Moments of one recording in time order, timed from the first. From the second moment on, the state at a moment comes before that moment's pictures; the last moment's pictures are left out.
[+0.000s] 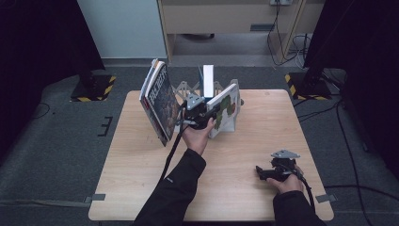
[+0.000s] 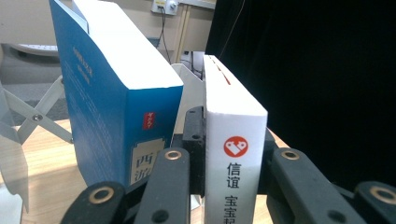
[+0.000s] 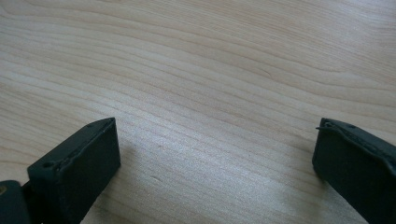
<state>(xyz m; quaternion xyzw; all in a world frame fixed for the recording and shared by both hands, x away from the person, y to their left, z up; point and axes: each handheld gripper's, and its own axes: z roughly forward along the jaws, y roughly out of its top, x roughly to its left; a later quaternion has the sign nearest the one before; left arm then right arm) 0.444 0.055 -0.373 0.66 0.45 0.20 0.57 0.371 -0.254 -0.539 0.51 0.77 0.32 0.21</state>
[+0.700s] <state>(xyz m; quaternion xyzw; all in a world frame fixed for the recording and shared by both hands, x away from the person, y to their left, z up) 0.458 0.039 -0.394 0.66 0.46 0.23 0.54 0.371 -0.254 -0.539 0.51 0.77 0.32 0.21</state>
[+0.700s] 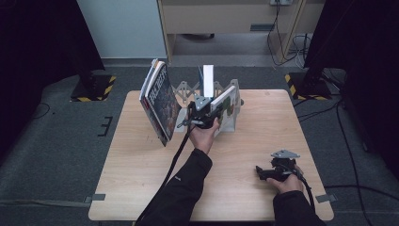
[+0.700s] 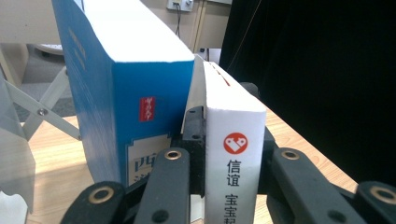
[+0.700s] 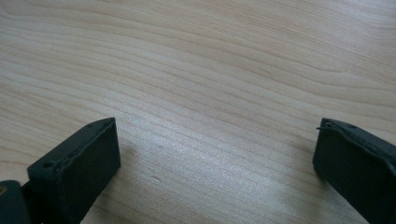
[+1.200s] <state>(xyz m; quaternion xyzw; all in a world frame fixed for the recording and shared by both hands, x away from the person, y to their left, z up) 0.457 0.025 -0.417 0.67 0.46 0.23 0.53 0.371 -0.253 -0.539 0.51 0.77 0.32 0.21</state>
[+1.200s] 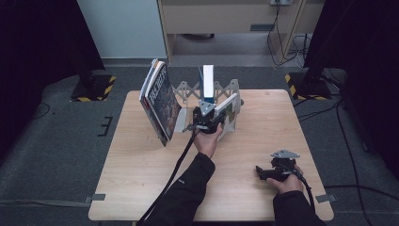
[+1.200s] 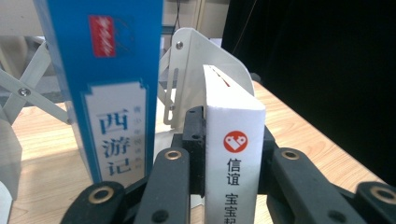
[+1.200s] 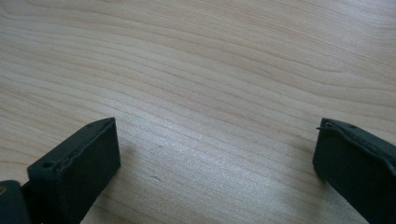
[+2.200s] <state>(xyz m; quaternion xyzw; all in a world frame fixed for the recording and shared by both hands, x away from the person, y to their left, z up) 0.429 0.031 -0.456 0.70 0.46 0.21 0.50 0.371 -0.253 -0.539 0.51 0.77 0.32 0.21</state>
